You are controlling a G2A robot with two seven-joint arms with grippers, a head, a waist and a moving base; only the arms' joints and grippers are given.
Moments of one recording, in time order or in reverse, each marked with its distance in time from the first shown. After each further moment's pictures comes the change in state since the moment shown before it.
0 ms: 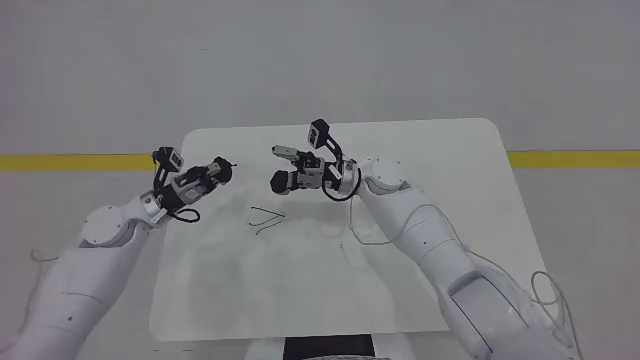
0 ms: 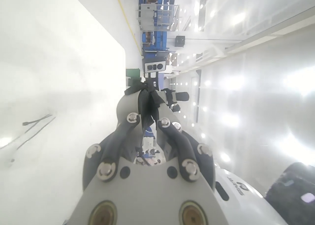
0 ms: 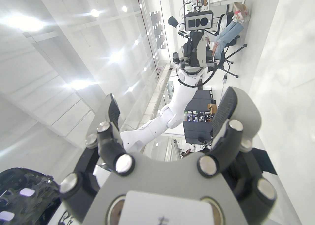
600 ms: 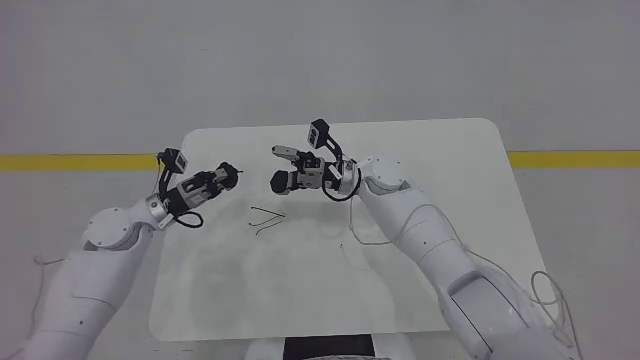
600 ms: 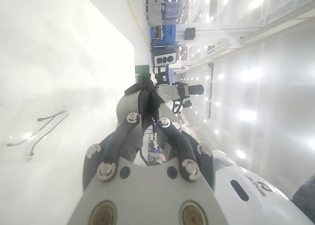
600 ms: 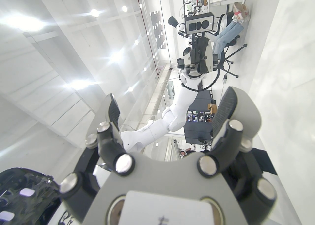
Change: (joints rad) left arm 0.022 -0.045 -0.051 -0.012 0.114 0.000 -0.038; right arm 0.000 0.000 0.000 0.000 0.000 0.000 0.000
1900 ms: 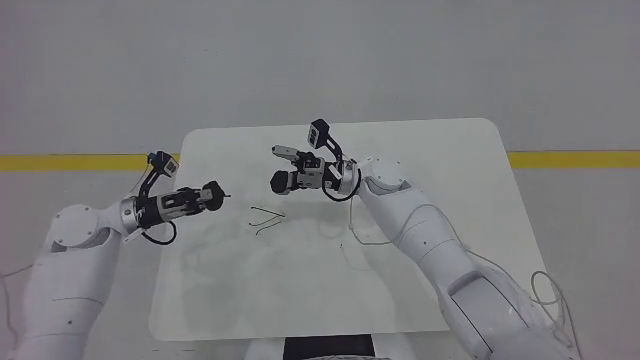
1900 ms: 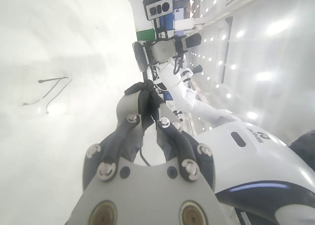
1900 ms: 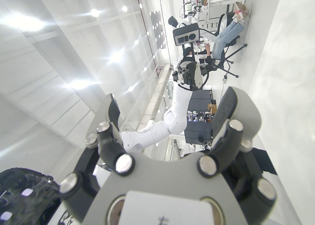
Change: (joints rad) left arm 0.030 -0.054 -0.258 -0.023 0.133 0.000 -0.447; right arm 0.000 0.000 0.000 0.000 0.000 0.000 0.000
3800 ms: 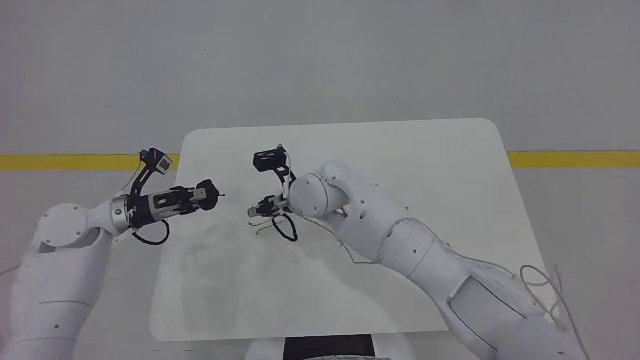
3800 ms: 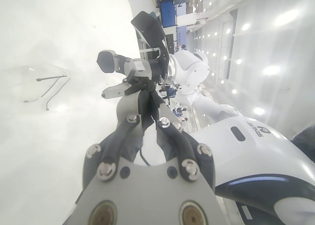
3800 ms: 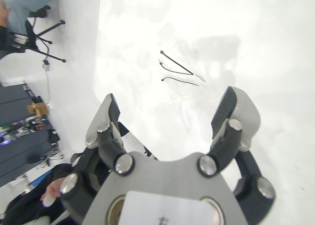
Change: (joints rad) left arm 0.013 0.038 -0.005 -0.030 -0.060 0.000 0.000; right arm 0.062 0.017 -0.430 -0.456 -1.145 0.577 -0.170
